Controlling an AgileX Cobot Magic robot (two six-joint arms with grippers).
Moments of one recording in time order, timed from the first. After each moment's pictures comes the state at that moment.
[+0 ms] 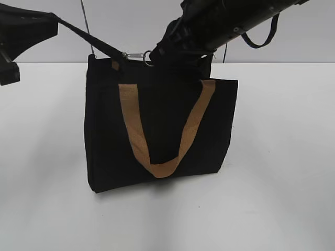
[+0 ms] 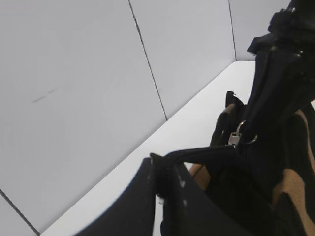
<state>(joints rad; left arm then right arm) -0.10 1.20 -0.67 1.26 -0.71 -0.64 0.46 1.72 -1.33 0.74 0.65 -0.83</state>
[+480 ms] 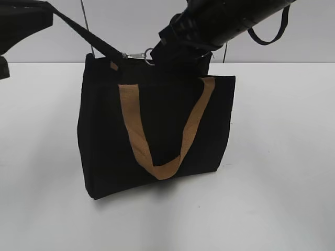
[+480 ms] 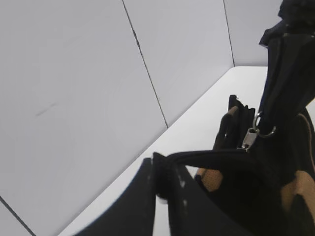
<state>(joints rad) -0.09 1.15 -0.67 1.29 -0.73 -0.65 0.46 1.66 -1.34 0.71 0.73 -0.72</state>
